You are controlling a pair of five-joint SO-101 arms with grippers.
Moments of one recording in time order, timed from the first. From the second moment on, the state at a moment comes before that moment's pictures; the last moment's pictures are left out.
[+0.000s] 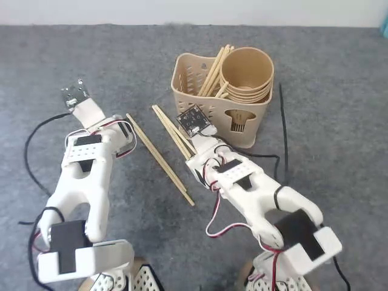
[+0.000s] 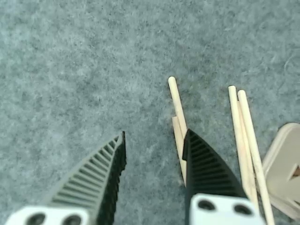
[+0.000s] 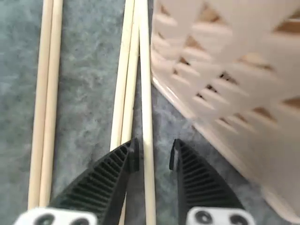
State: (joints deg) left arm -15.3 -6.8 46.1 31.2 26.2; right arm -33.8 1.1 49.6 11.4 6.7
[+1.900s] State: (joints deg) left arm -16.4 -6.8 46.1 29.4 26.3; right arm -33.1 -53.5 59.1 -23.2 -2.9
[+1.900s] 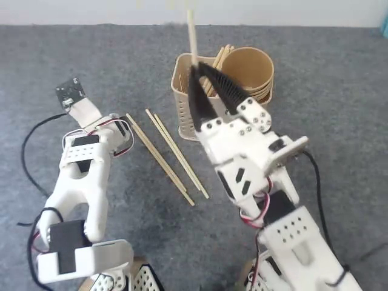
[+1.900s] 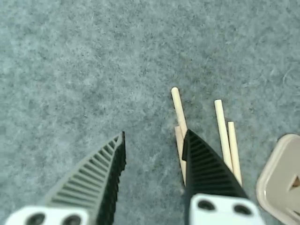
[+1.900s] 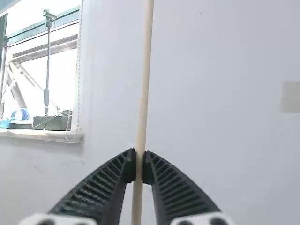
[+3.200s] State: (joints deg) left arm -13.6 -6.8 46.1 32.3 26.1; right arm -29.2 -62.7 58.7 9.3 -25.9
